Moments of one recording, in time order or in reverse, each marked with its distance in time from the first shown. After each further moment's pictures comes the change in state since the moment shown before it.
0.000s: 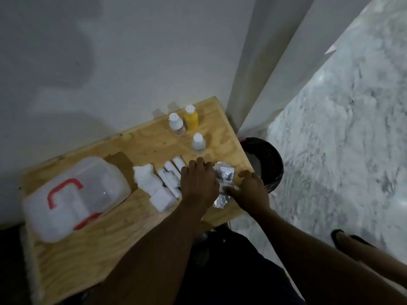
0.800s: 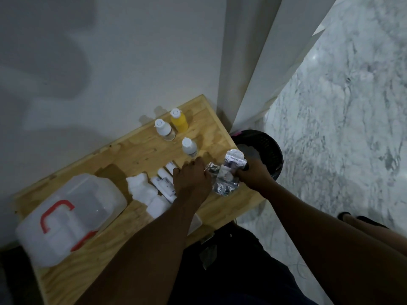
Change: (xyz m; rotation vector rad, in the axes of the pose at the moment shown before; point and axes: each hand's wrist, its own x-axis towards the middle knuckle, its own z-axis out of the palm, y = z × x) left_hand 0.030 -0.007 0.006 -0.195 0.043 -0.055; right_hand 0.046 0.012 -0.027 0.433 -0.090 0.033
